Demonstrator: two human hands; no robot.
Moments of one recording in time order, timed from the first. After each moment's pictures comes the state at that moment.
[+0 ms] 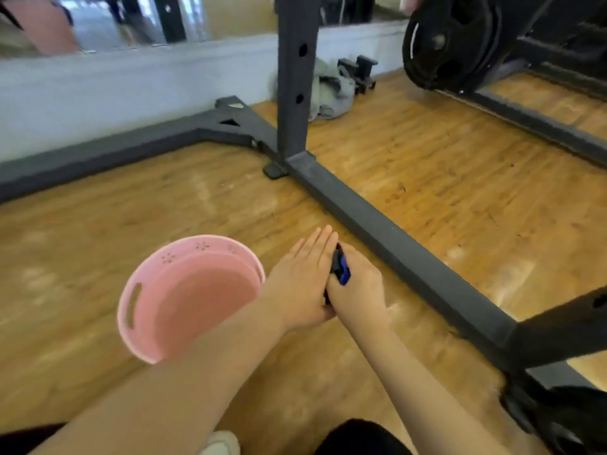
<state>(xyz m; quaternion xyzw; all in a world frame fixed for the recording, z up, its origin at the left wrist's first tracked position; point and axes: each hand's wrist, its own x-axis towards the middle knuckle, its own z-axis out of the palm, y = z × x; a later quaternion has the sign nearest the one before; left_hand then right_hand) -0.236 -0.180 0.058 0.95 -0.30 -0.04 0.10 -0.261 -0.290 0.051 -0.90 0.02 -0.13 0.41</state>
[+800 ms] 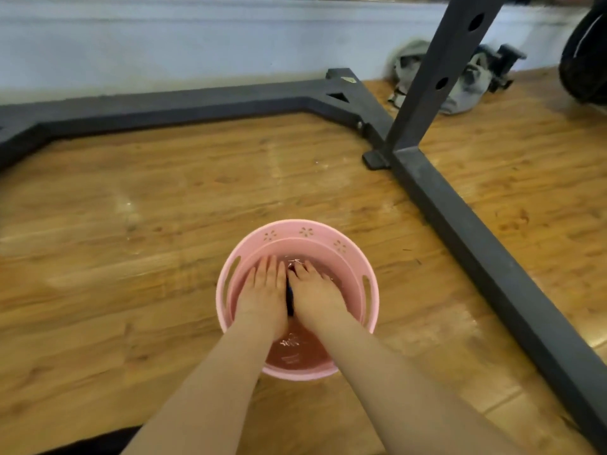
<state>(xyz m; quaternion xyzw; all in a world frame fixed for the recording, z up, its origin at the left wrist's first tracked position) -0.231 -0.013 -0.064 0.97 0.03 -0.22 0.01 -0.188 -0.107 -0.064 -0.94 -0.27 0.23 0.01</state>
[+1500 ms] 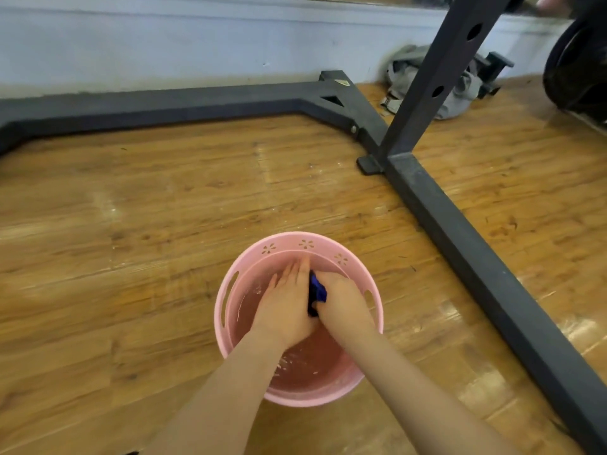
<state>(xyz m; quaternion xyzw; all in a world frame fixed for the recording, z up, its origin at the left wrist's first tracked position) -0.208 -0.025 -0.064 0.95 0.01 -0.12 0.28 -0.181 -0.129 -0.035 -0.95 -0.14 0.15 0.25</state>
